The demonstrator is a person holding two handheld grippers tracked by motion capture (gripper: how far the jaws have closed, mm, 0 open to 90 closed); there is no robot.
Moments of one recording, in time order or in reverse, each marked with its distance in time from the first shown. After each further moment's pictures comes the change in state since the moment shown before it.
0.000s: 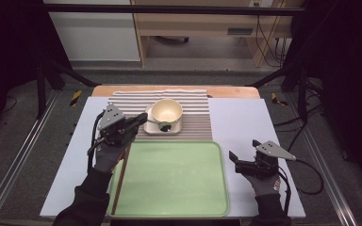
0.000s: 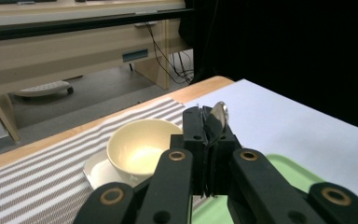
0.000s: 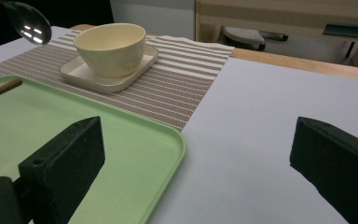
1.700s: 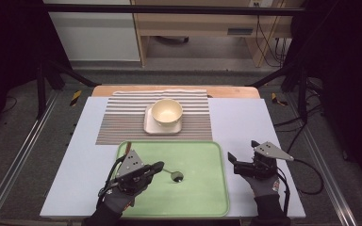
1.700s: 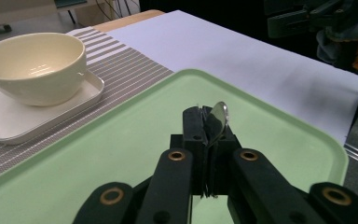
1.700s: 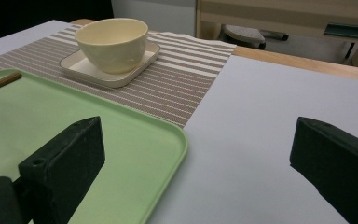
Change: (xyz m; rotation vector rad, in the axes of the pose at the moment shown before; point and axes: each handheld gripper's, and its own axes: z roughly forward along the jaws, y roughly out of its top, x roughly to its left) left arm -0.078 -0.069 -0.020 0.172 -0.197 -0.007; right arm 0.004 -0.001 0.001 0.010 -0.002 -0.016
